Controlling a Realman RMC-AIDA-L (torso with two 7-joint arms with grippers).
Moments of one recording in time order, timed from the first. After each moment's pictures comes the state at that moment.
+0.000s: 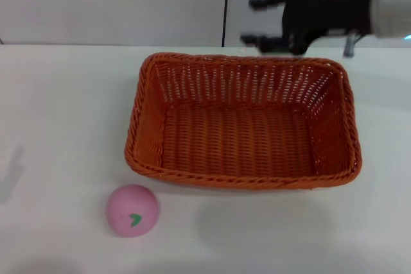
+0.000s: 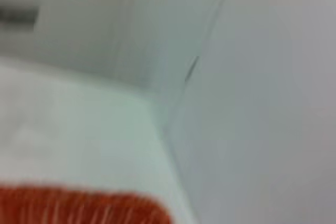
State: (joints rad) left arm 0.04 -2.05 -2.61 -0.21 1.19 -1.78 2.39; right arm 0.59 2.08 -1.08 -1.06 -1.83 -1.29 1.31
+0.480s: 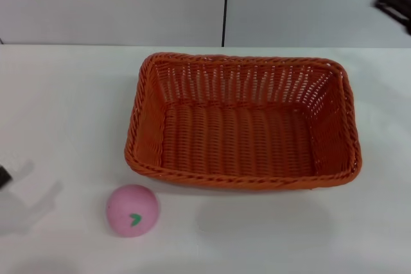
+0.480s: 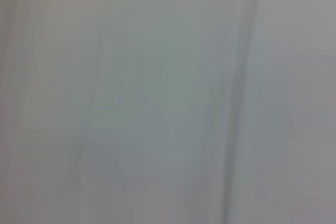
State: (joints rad) left arm 0.07 -1.98 -2.48 -0.53 1.50 -1.78 2.00; right arm 0.22 2.08 -1.05 -0.98 -1.16 -1.36 1.10
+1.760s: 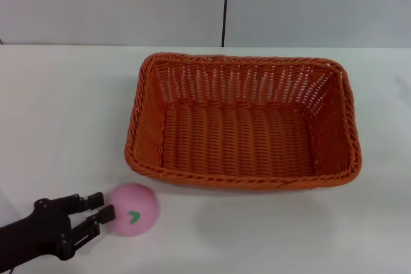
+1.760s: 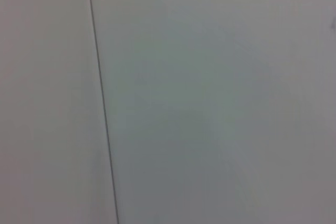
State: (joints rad) left arm -0.12 -2.06 -2.46 -0.47 1.90 -1.58 2.07; right arm 0.19 2.07 -0.68 -0.60 -1.09 -1.63 1.06
